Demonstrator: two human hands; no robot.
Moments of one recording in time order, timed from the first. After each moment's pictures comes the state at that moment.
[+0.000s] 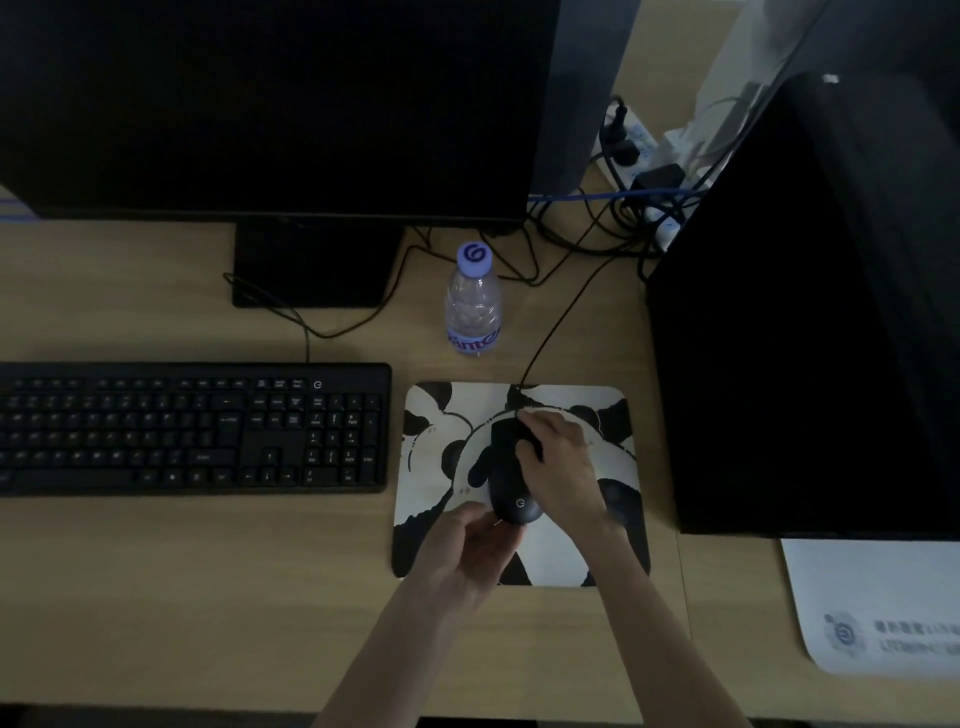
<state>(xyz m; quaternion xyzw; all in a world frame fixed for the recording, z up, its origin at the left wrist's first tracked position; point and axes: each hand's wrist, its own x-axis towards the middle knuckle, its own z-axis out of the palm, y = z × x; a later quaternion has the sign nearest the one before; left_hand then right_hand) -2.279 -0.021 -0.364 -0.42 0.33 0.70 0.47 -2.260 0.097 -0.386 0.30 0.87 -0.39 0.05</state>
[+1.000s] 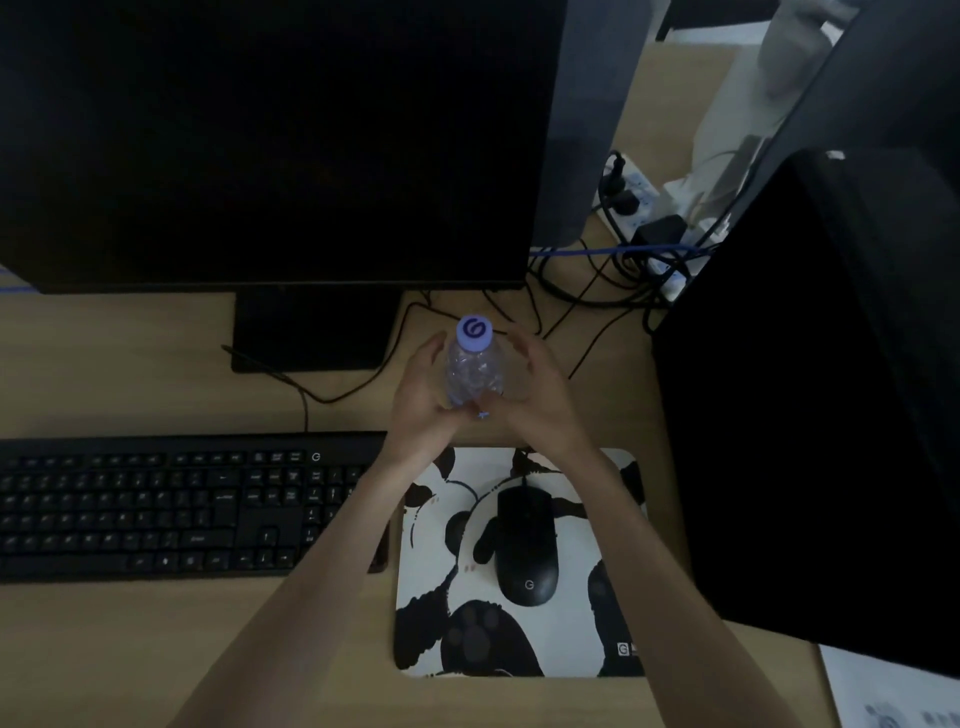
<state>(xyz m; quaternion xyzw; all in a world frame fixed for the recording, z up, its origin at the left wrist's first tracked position) -2.430 0.034 -0.360 0.19 0.80 0.55 0.18 -2.365 0.140 -0.345 0.22 0.76 -0.60 -0.10</state>
